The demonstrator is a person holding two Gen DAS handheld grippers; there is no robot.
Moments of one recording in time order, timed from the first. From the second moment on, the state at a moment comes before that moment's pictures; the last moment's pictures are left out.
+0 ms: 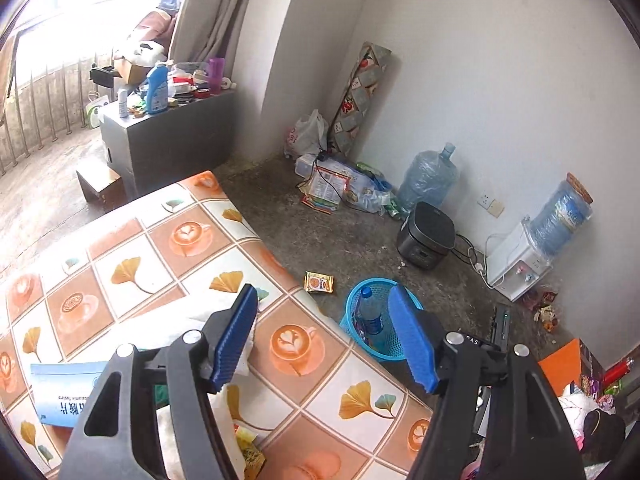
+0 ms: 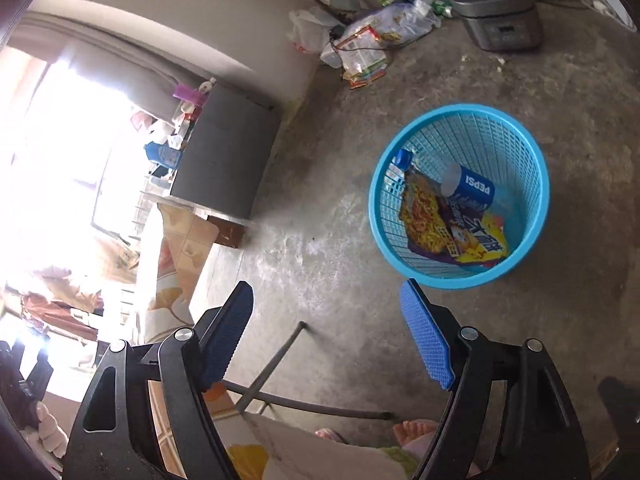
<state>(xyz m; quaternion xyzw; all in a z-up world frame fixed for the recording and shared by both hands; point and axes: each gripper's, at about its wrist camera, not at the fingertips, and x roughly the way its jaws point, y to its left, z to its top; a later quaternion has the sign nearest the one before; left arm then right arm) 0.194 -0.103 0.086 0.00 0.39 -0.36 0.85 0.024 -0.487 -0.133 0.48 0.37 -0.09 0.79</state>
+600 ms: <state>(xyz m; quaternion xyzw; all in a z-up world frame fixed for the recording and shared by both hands) 0.227 0.127 0.099 -0.10 0.36 -0.12 0.92 0.339 -0.470 -0.205 0.27 0.57 -0.06 0.78</state>
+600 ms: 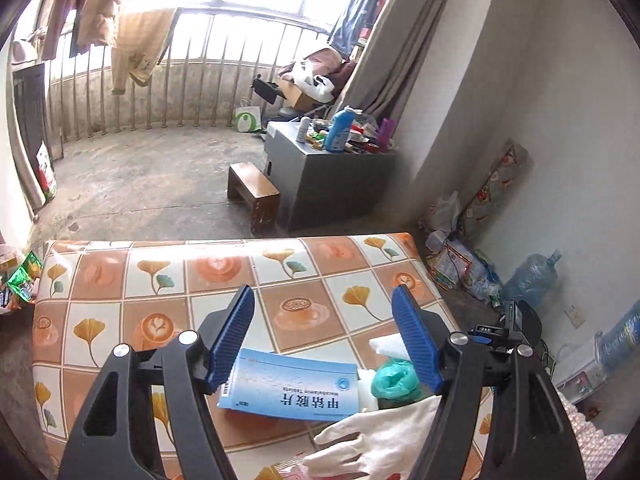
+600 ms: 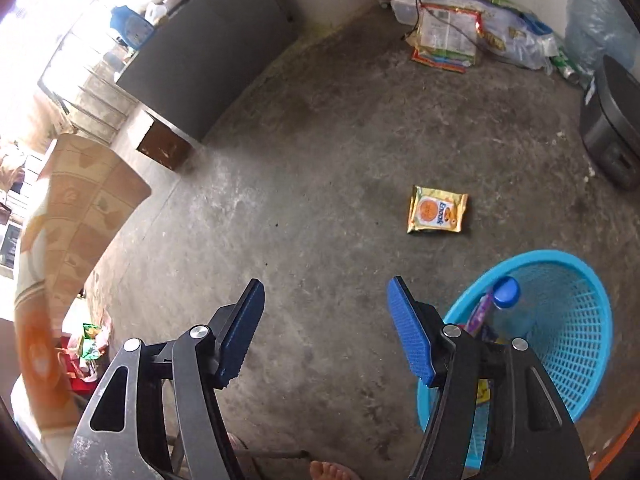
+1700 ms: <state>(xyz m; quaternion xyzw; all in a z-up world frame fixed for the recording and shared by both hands) 0.279 0.252 -0.012 -0.17 0.44 0.09 0.88 0.435 -0.549 -0.525 0.24 0.70 -0.27 0.62</state>
